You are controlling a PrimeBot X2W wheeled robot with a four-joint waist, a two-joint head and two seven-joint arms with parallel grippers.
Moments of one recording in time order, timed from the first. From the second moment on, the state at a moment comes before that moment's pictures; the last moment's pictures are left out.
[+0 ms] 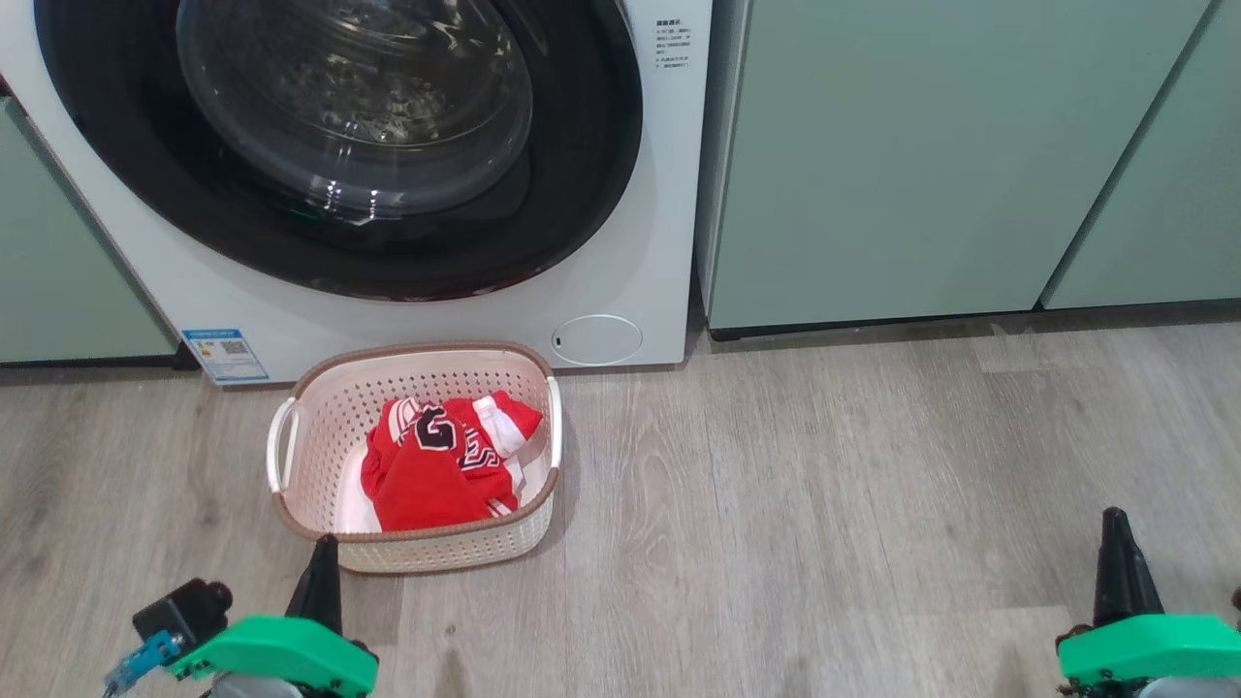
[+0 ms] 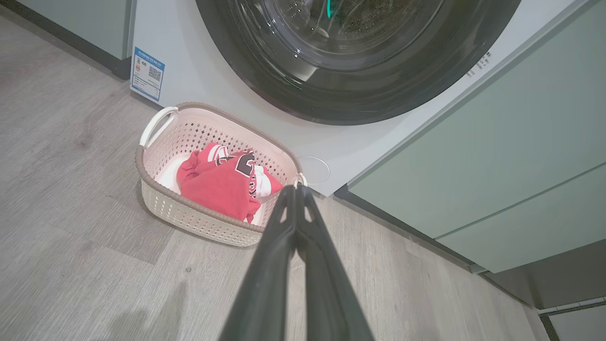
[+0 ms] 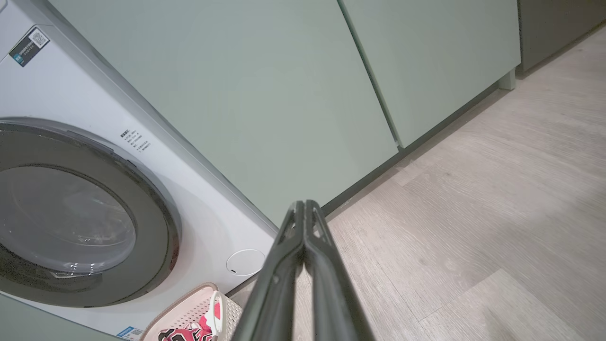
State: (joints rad) left arm -0.04 0.08 0.03 0.53 -0.71 -0.13 -0.14; right arm 0.00 -0.04 -0.14 0.35 0.64 0.13 -0.15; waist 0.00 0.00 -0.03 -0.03
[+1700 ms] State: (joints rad) left arm -0.05 0.06 0.06 0.39 -1.22 -0.13 0.00; right arm -0.03 -0.04 -0.14 0.31 1.19 0.13 0.00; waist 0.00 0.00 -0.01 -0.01
